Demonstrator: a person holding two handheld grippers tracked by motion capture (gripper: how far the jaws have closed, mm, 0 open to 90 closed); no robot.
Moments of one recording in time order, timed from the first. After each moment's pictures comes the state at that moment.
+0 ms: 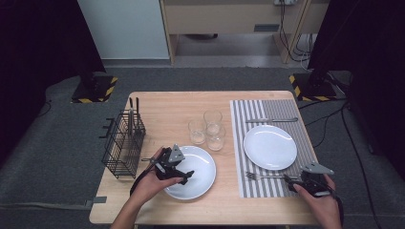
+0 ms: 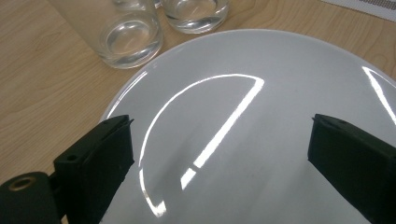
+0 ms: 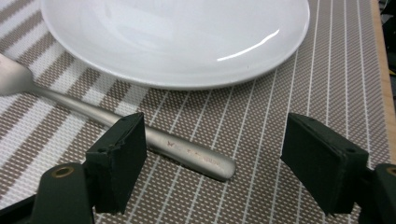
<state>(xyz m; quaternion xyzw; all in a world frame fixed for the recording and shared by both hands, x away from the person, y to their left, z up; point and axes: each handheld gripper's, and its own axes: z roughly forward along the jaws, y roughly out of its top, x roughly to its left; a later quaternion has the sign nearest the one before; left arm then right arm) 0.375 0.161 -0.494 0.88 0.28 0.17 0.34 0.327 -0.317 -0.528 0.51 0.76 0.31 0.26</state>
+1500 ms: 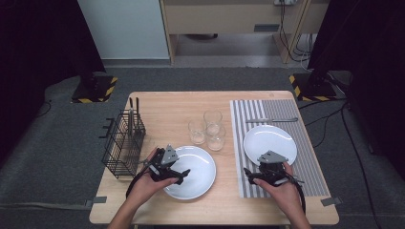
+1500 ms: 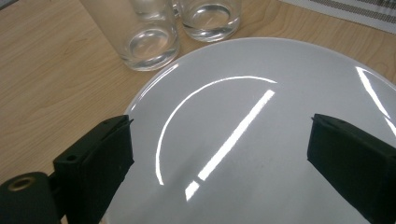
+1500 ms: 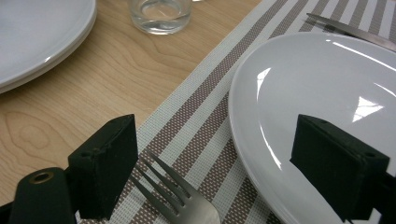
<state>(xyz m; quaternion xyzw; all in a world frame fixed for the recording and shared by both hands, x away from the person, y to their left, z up) 0.367 0.177 -0.490 0.86 0.29 0.19 0.37 0.354 -0.196 -0.504 0.41 0.81 0.36 0.23</state>
